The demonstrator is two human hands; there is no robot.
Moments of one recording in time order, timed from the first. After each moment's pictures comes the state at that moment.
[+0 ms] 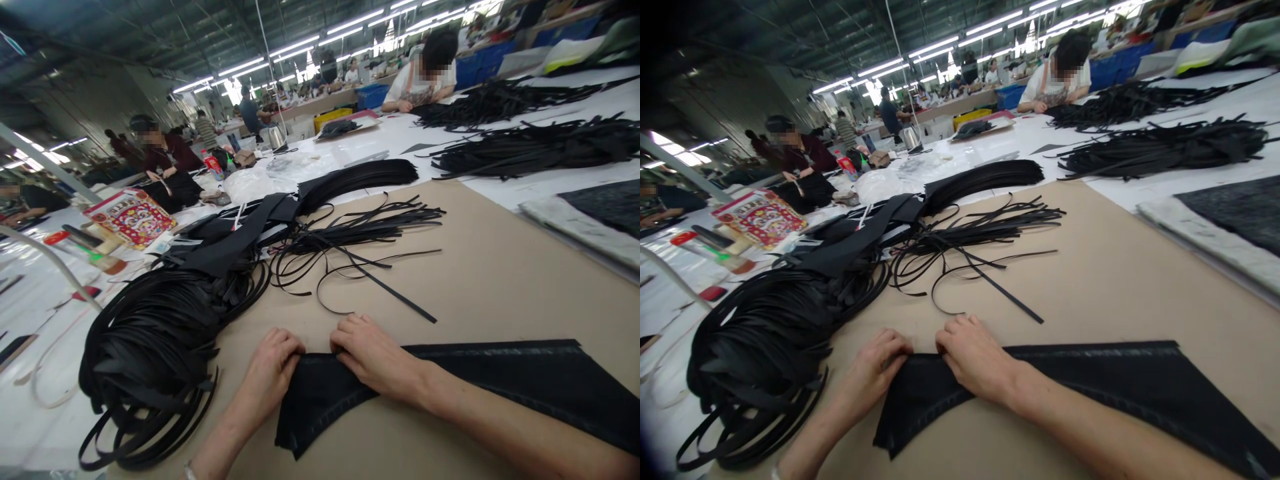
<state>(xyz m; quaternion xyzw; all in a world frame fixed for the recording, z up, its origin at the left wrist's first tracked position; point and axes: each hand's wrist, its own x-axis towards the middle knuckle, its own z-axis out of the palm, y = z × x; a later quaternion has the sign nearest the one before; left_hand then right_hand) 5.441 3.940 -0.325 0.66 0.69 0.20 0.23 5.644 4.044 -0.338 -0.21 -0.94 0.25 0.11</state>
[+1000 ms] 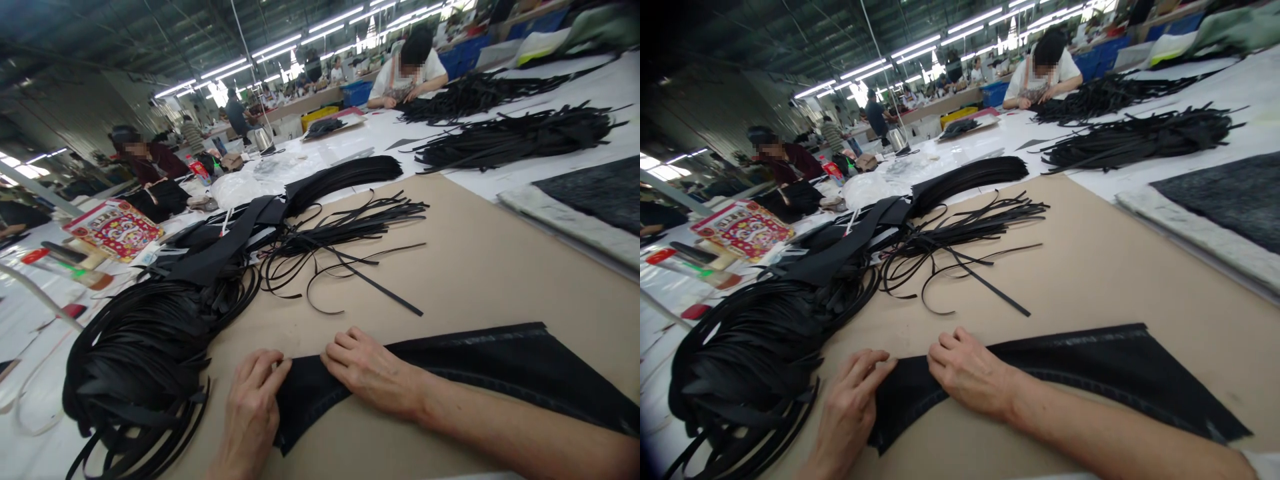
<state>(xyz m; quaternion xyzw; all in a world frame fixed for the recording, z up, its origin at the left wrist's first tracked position) 5.443 3.905 -0.353 0.76 0.61 0.16 -0.15 5.661 4.031 -0.352 -0.08 -0.99 0.03 0.13</state>
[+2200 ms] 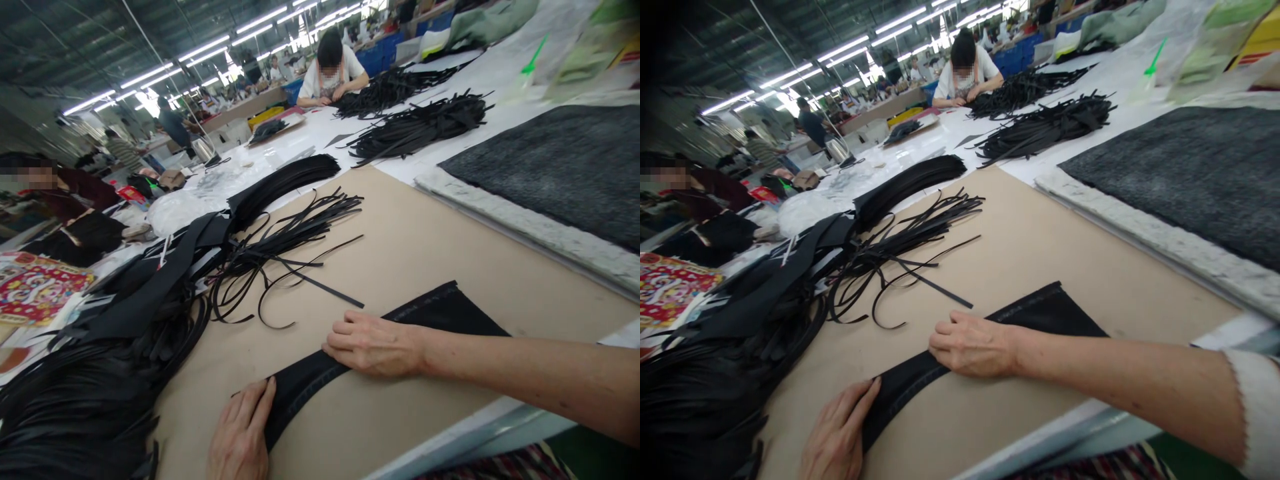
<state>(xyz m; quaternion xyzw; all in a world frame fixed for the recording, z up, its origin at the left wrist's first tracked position) 5.465 3.917 -0.375 0.83 0.53 0.06 -0.17 5.761 4.076 -0.344 -0.04 -0.99 -0.01 0.11</state>
